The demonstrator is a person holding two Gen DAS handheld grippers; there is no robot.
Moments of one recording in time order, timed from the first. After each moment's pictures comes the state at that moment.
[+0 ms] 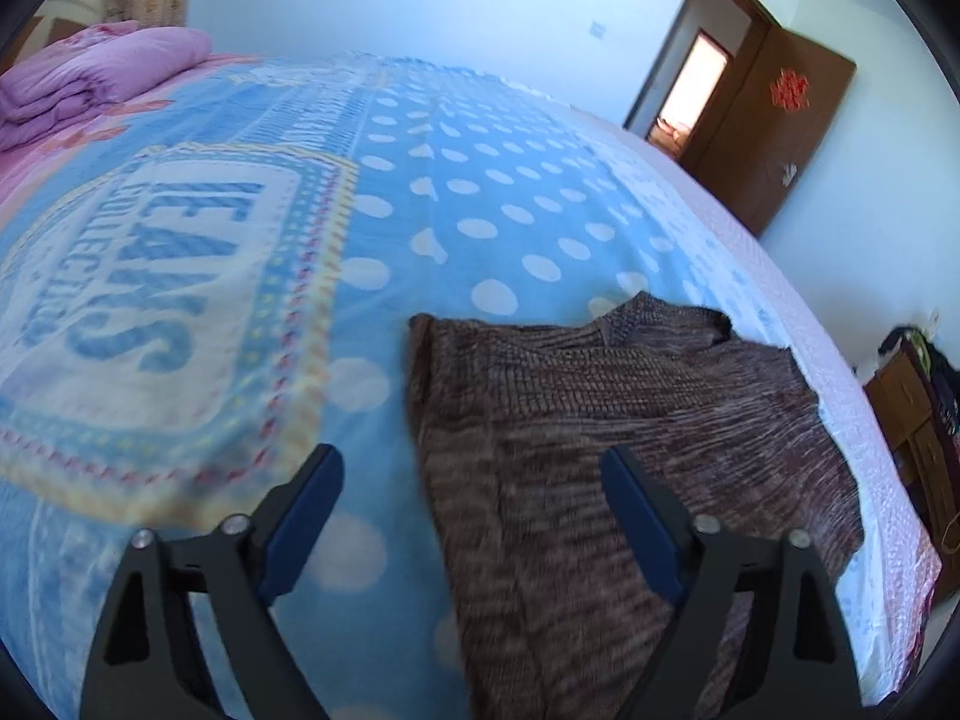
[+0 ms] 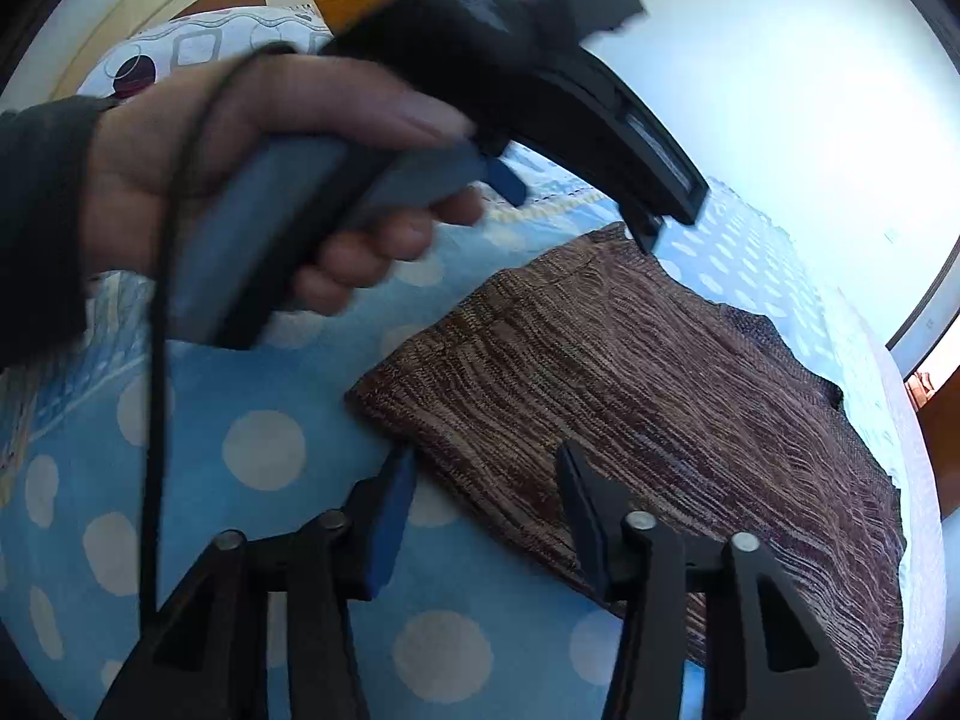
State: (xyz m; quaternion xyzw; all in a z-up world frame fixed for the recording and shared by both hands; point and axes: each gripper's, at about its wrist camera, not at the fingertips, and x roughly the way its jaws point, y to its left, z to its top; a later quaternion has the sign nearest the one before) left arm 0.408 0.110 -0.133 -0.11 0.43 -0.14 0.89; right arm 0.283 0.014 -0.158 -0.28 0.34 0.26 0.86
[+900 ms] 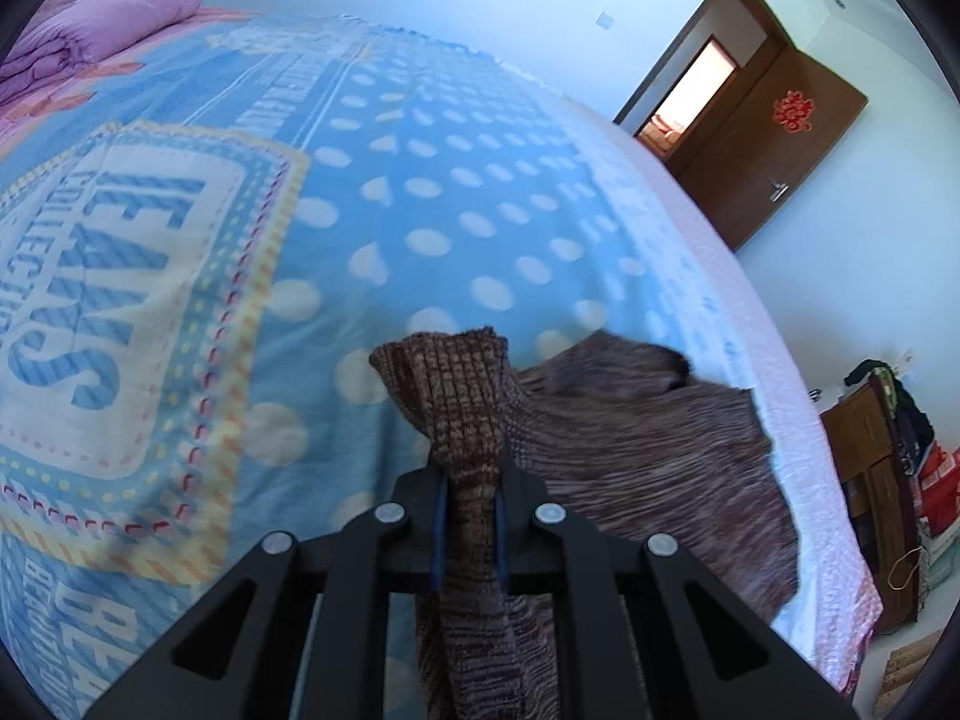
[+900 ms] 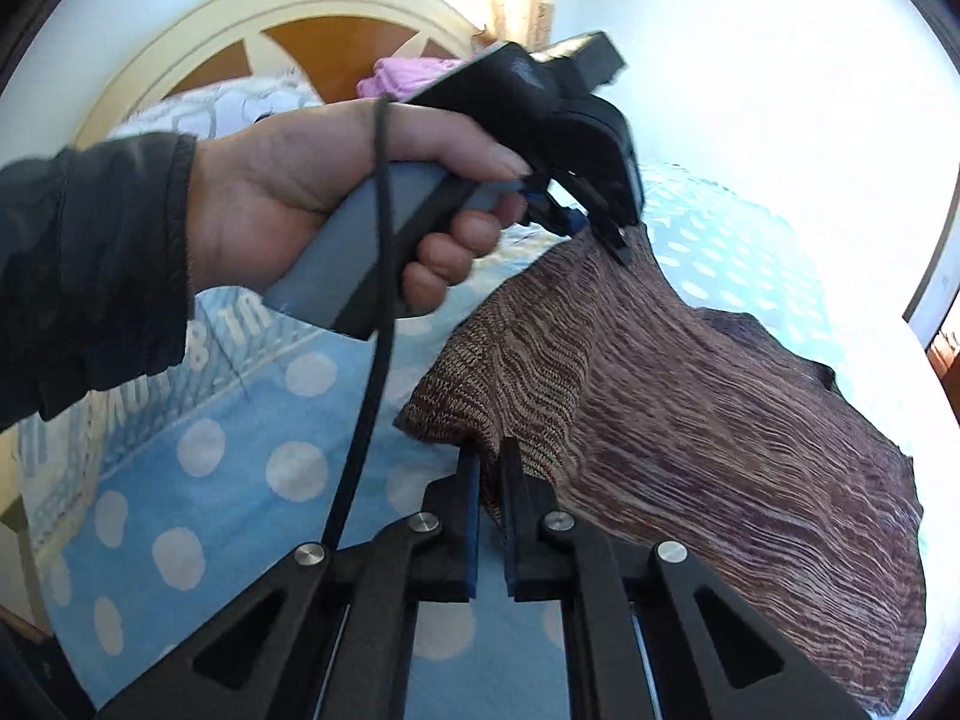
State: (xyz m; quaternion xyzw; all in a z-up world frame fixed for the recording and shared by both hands) left arm 0.436 0.096 -0.107 -0.18 0.45 -0.16 0.86; right arm 0.277 -0.030 -0.121 -0.18 0.32 0.28 0.89
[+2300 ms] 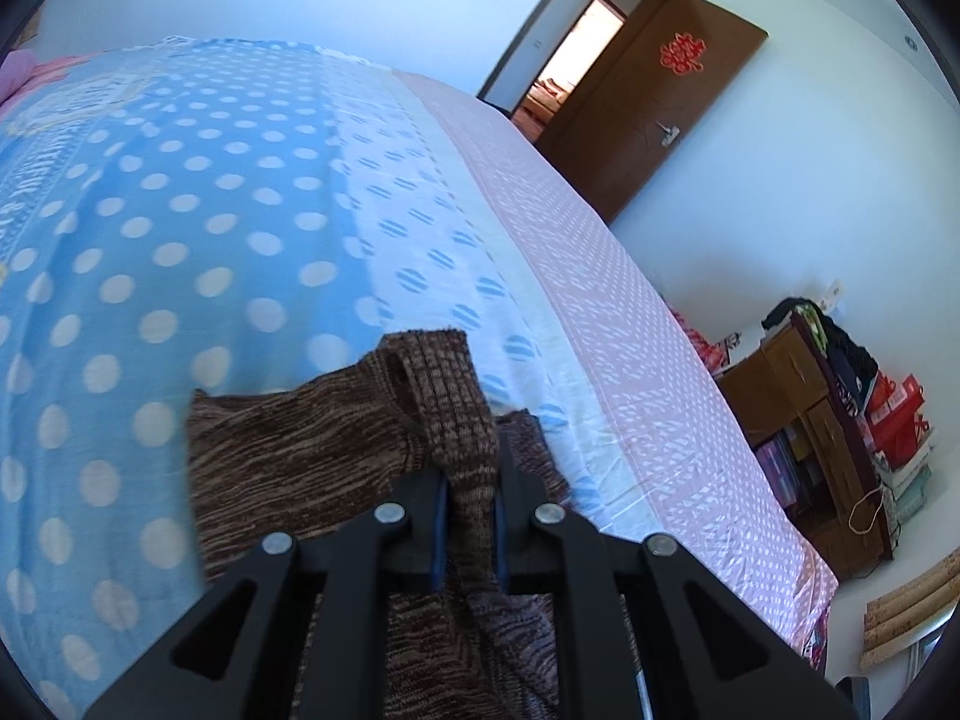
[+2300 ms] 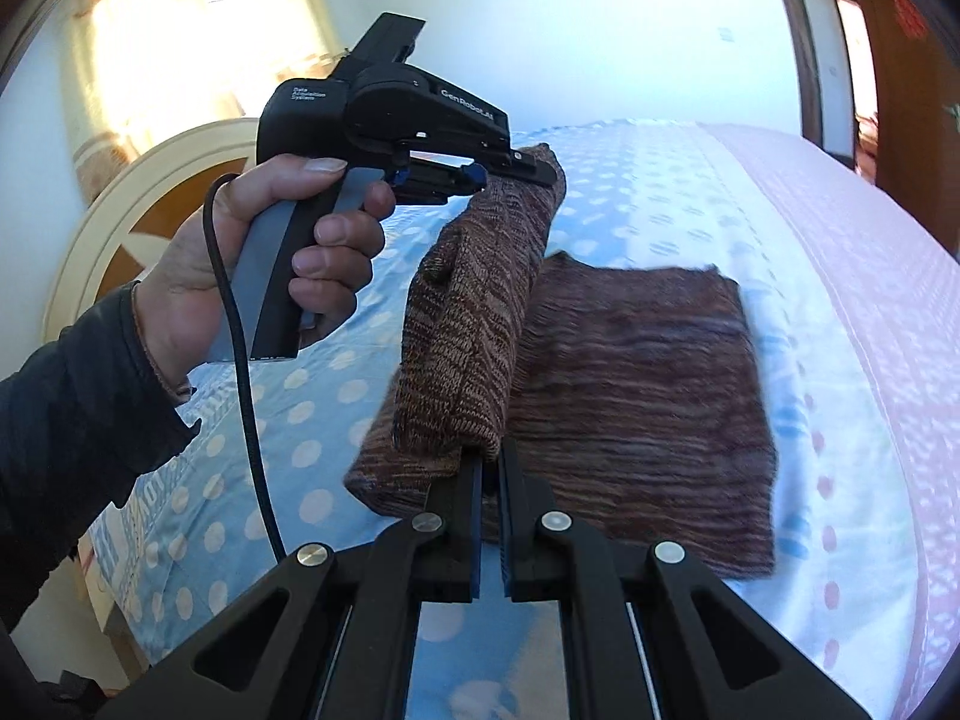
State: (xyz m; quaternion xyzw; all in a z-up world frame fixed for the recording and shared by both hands) left arm 0.456 -0.122 -0.043 -0.14 0.45 -0.29 0.83; right arm 0.279 -0.257 -0.081 0.05 0.36 0.19 0.91
